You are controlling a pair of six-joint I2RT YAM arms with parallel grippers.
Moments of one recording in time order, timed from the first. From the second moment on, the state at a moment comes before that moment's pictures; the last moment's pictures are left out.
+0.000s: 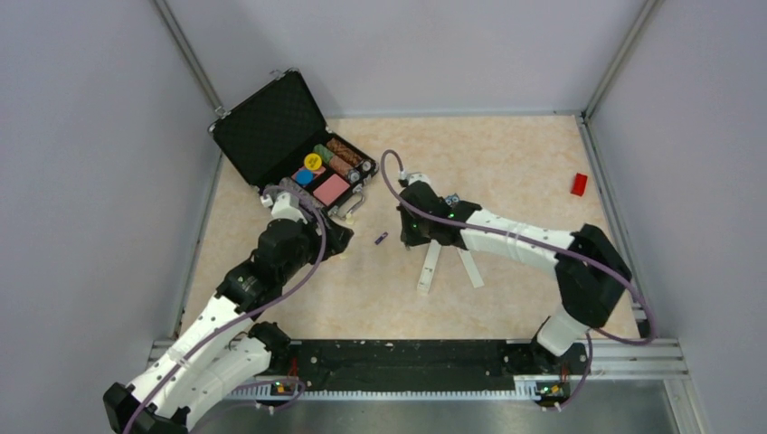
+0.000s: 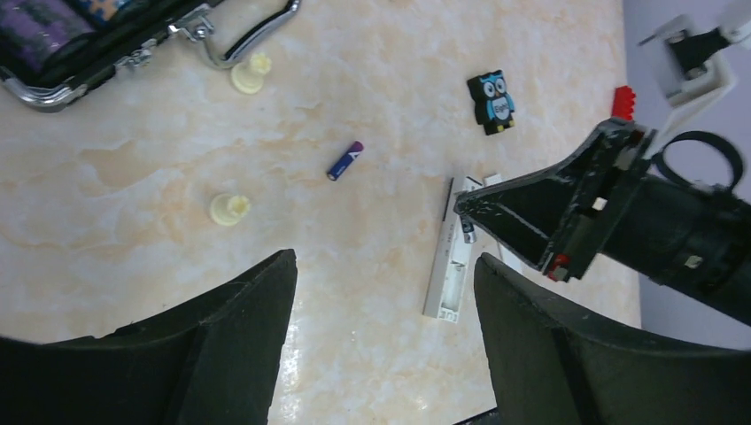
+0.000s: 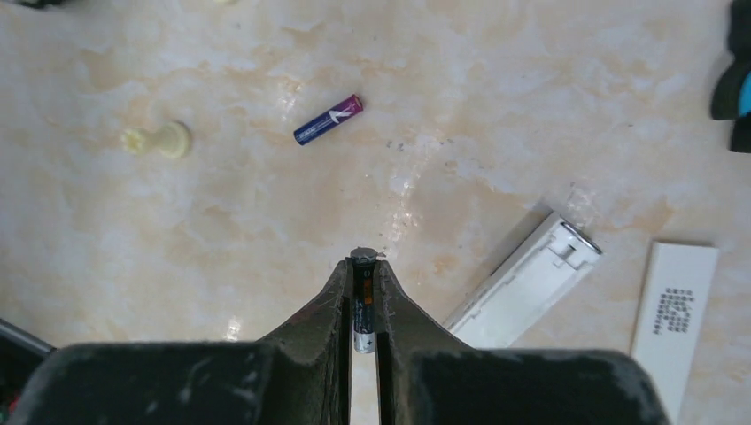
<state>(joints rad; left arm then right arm) -0.57 0.69 0.64 -0.41 -0.16 -0.81 0.88 1.68 1.15 -0.38 0.16 0.53</state>
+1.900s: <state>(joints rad) -0.56 0.85 0.65 -0.33 -0.11 -0.79 0.80 1.69 1.07 -0.60 0.31 0.89</state>
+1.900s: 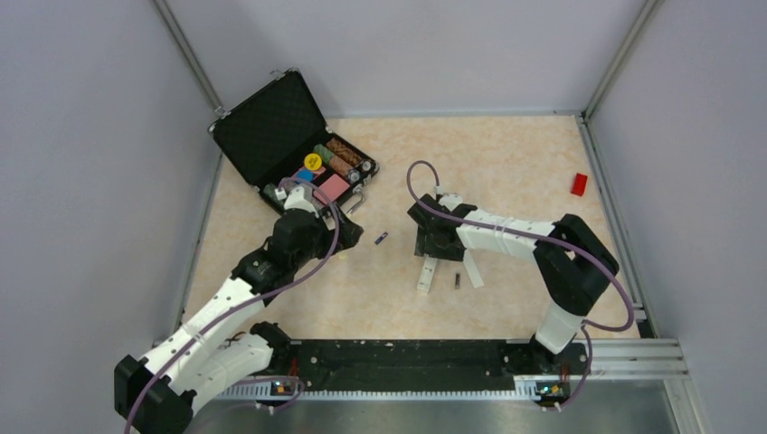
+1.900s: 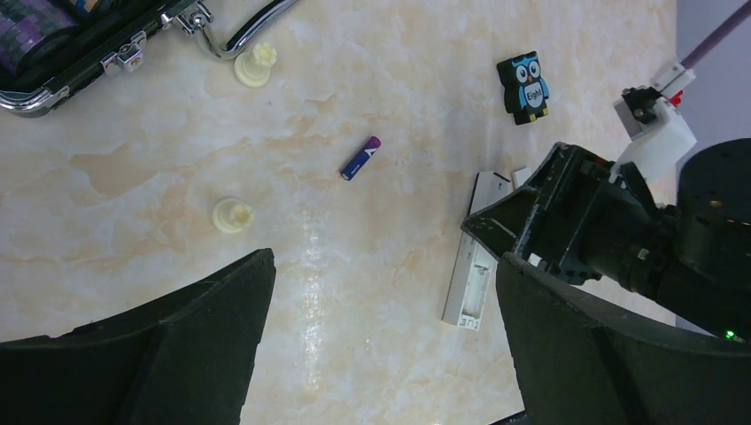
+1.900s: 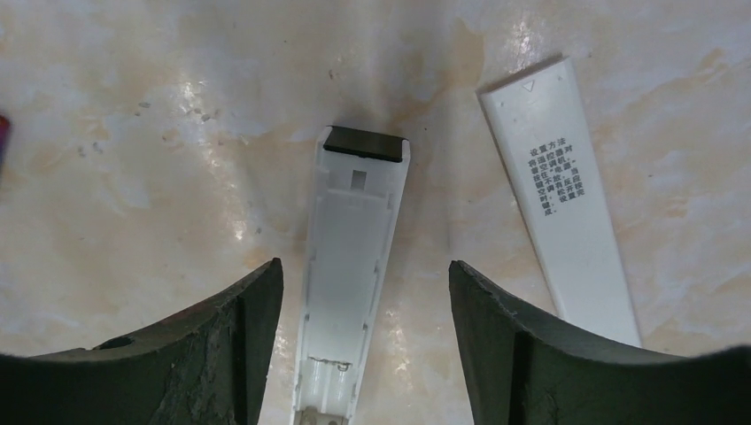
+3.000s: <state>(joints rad) -0.56 1.16 0.50 0.24 0.56 -0.89 0.88 1.54 1.17 -0.49 0.05 0.96</state>
